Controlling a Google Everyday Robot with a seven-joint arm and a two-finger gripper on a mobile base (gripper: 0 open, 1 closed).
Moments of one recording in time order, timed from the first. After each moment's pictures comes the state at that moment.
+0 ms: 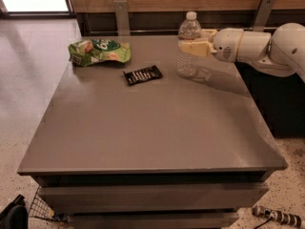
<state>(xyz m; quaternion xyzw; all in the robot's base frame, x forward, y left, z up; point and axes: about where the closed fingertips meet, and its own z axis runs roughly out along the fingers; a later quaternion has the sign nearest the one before) 0.716 -0.130 0.922 -0.38 0.65 0.31 0.59</state>
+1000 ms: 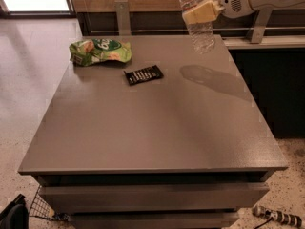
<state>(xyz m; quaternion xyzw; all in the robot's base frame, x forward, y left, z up) 0.703 -0.128 1.010 -0.44 0.73 0.17 0.50</state>
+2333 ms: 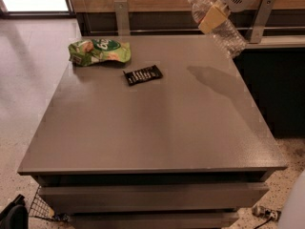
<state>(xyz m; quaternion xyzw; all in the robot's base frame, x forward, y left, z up) 0.692 -0.175 0.989 -0.44 0.84 -0.01 0.33</state>
